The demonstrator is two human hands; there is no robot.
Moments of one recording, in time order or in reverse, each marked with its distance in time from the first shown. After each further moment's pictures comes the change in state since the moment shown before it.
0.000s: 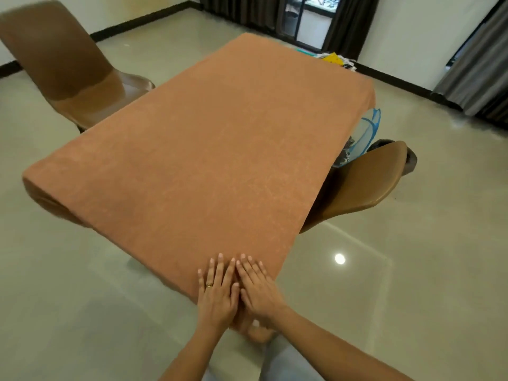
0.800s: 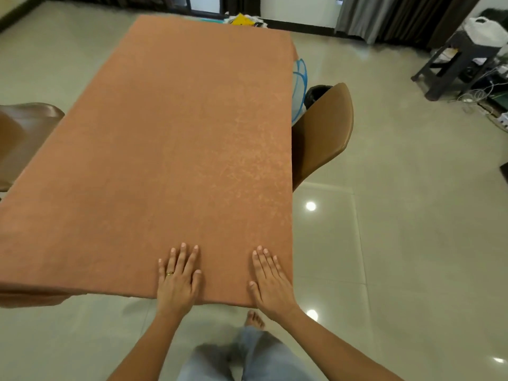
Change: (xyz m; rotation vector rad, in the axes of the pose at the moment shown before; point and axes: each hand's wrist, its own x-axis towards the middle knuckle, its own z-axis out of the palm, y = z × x) left_hand 0.086 -0.156 -0.065 0.134 -0.117 0.346; right_hand 0.010 -0.089 0.033 0.095 0.179 0.598
